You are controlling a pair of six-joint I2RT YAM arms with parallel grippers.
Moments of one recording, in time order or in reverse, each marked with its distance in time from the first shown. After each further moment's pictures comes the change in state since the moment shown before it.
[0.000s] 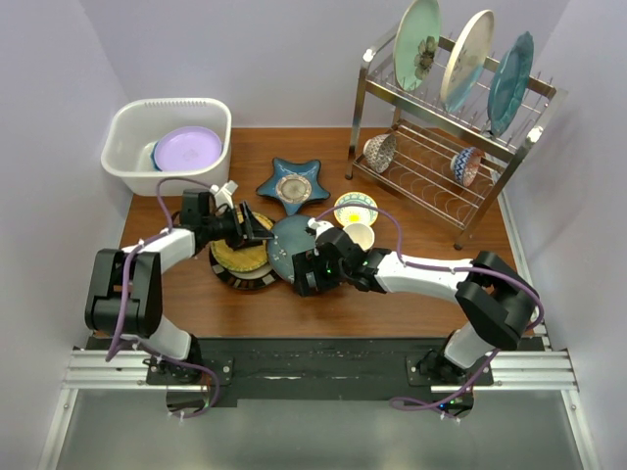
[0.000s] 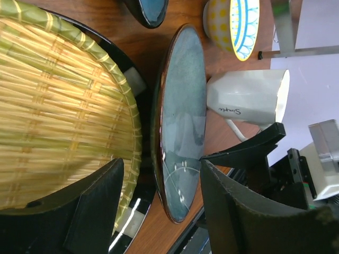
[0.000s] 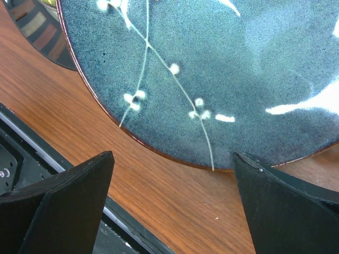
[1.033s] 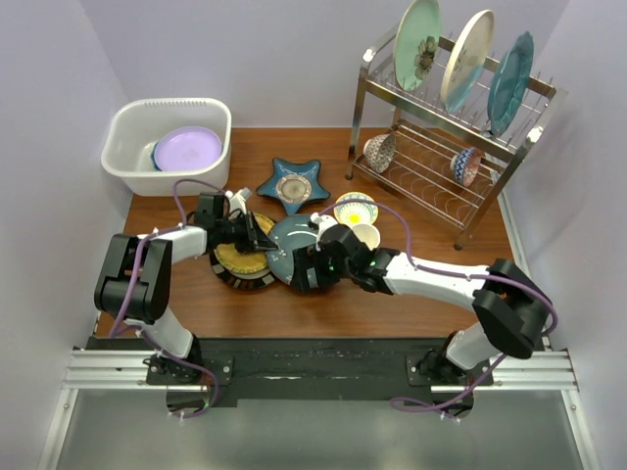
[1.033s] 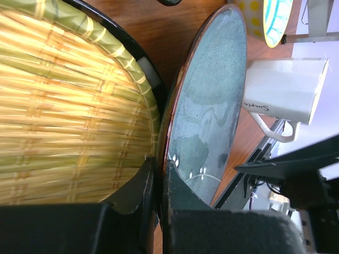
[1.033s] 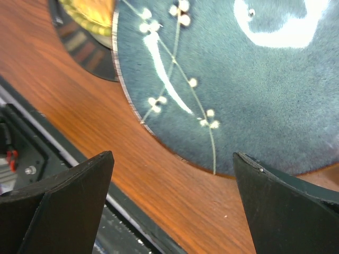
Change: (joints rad) left arm -0.076 0.104 0.019 0.010 -0.042 0.017; right arm 0.000 -0.071 -0.004 0.018 -0.002 -0.004
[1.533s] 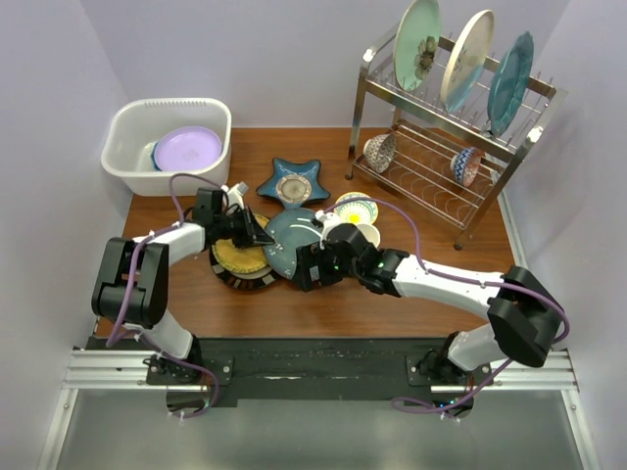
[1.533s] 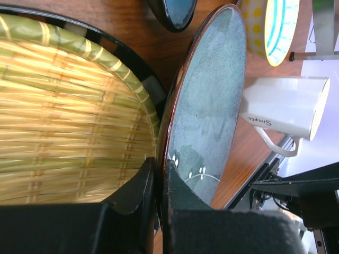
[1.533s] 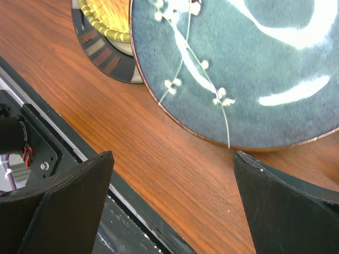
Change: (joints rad) left arm 0.002 -0.031 0.036 -0.050 -0.074 -0.002; right arm 0.000 -0.082 -0.020 0.003 -0.008 -0.004
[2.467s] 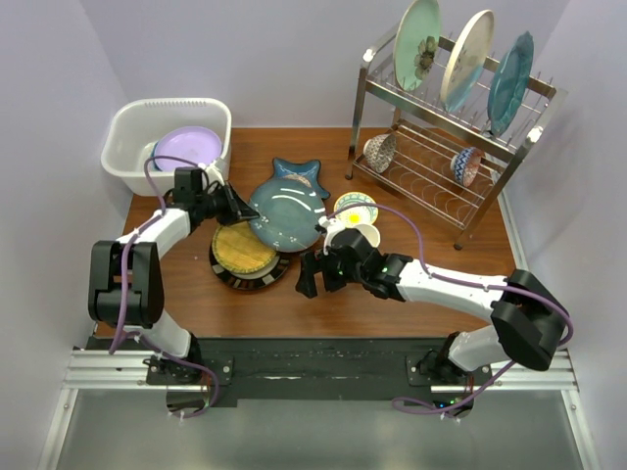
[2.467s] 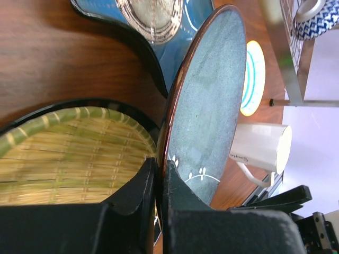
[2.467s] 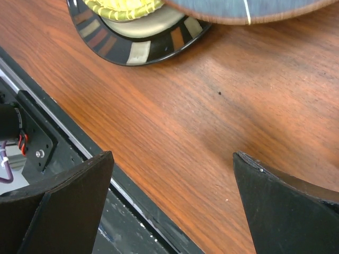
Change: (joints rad) left arm 0.119 -0.014 0.153 -0.069 -0.010 -0.007; right arm 0.000 -0.031 -0.059 0.011 -0.027 0.000
